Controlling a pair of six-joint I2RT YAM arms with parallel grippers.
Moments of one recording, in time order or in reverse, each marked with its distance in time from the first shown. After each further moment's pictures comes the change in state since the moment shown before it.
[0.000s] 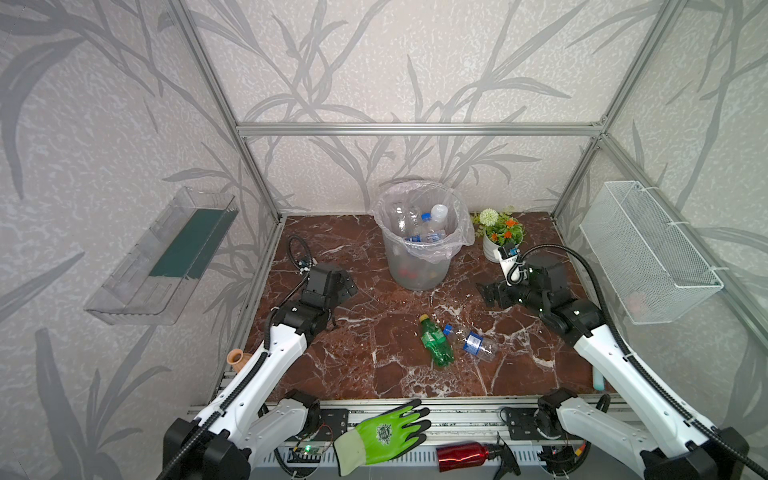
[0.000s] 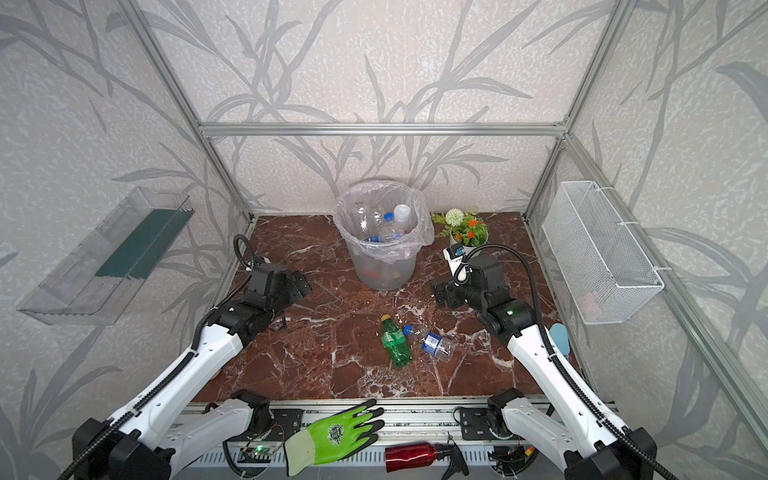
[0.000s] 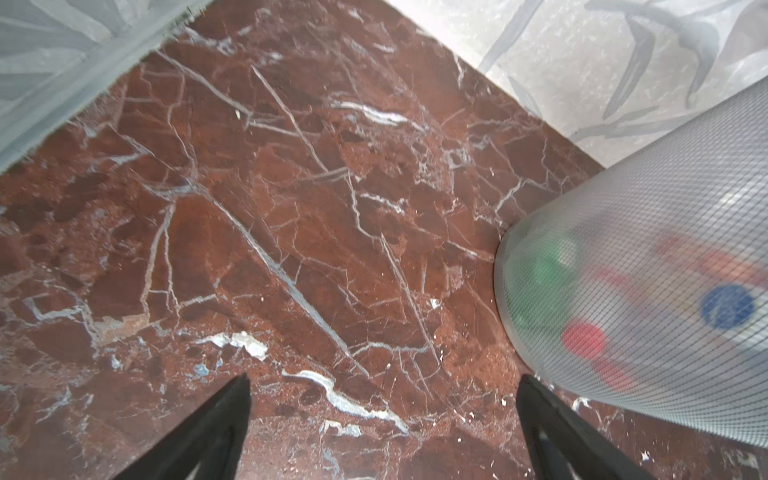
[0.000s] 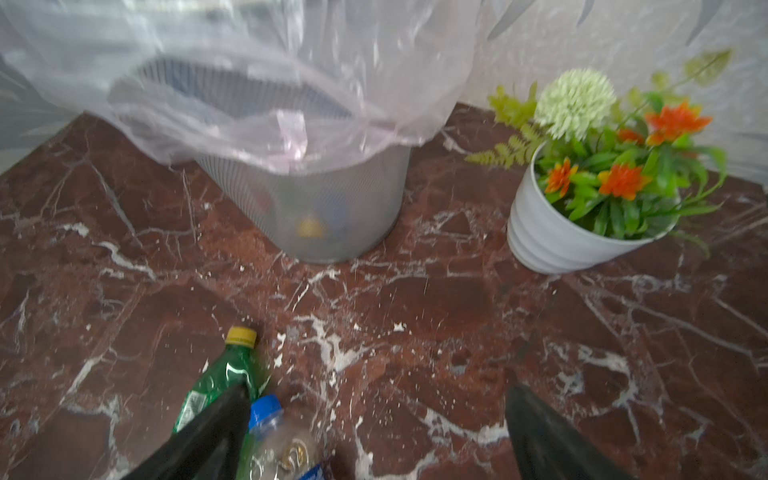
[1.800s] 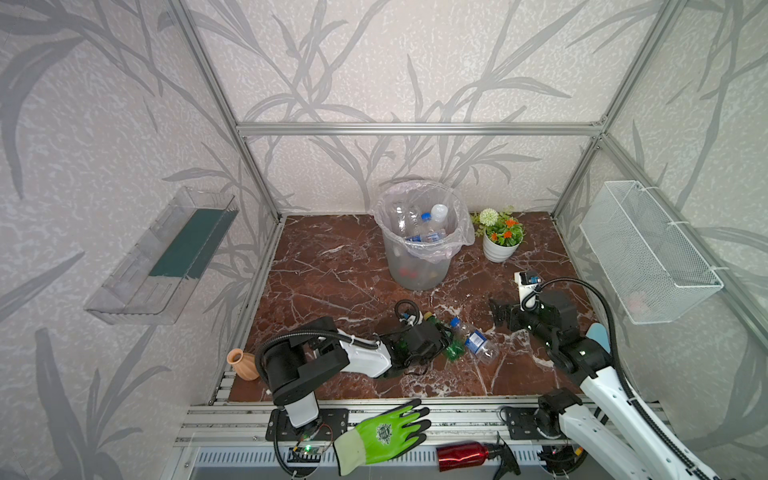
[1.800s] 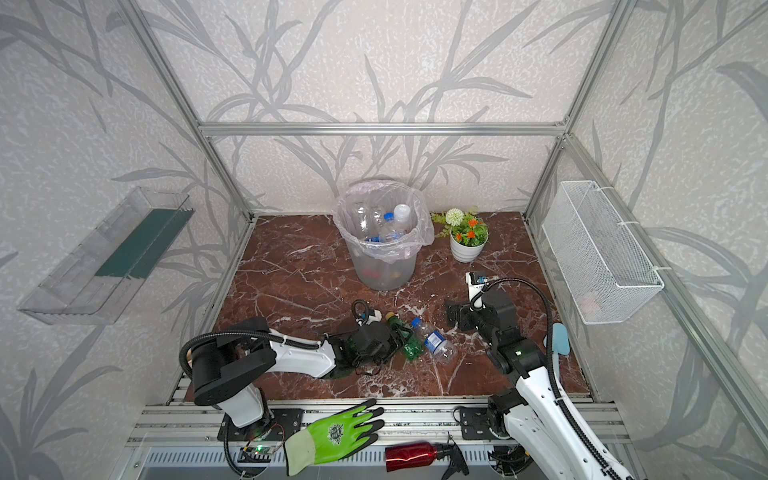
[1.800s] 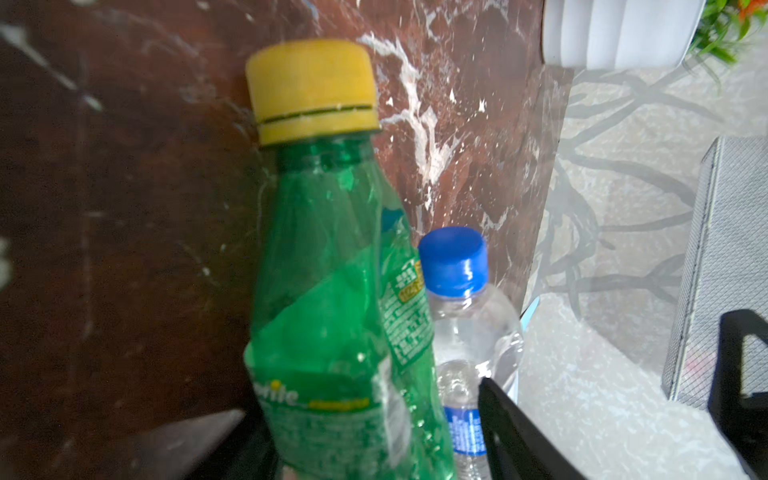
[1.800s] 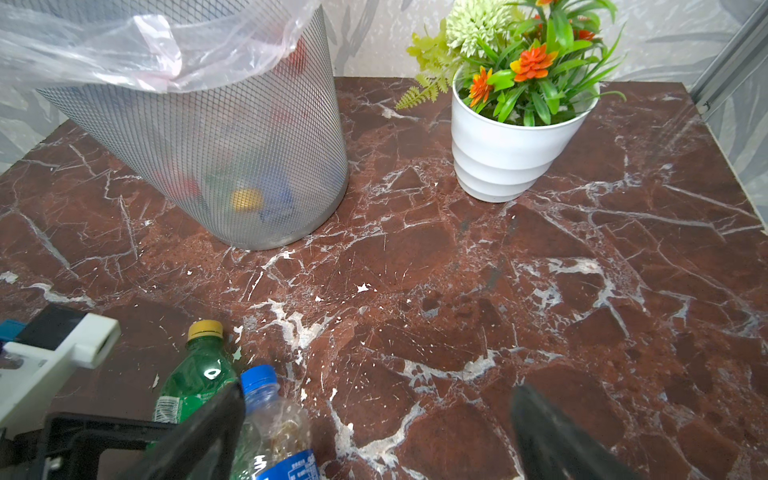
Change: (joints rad) left arm -0.764 0.717 -0.159 1.025 0.194 -0.776; right arm -0.055 -0.255 -0.315 0.166 0.098 0.158
